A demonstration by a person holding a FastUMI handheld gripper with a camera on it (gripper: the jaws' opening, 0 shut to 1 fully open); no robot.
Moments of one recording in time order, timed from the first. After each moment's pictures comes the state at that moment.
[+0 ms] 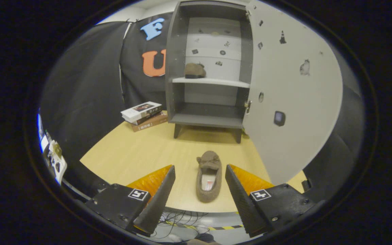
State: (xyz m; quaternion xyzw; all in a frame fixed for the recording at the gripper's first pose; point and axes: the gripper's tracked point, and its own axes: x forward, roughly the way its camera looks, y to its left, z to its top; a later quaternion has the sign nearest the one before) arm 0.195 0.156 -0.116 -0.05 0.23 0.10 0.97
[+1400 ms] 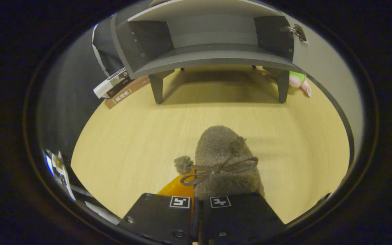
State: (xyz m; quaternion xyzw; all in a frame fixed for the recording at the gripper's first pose) arm 0.192 0.174 -0.164 0.01 0.42 0.15 0.90
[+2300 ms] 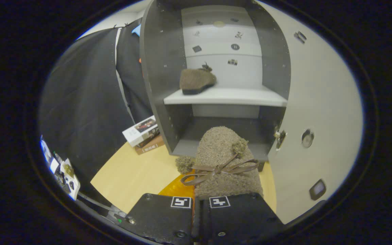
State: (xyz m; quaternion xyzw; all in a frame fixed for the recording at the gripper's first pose) arm 0.217 0.159 0.025 -0.02 0.22 0.17 0.96
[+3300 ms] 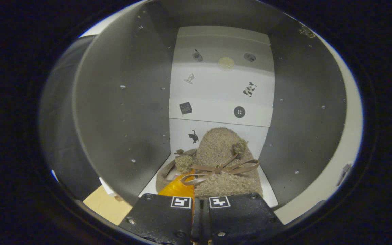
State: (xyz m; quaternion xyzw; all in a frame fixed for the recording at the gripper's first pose) arm 0.422 0.199 0.194 -0.04 0.10 0.13 0.99
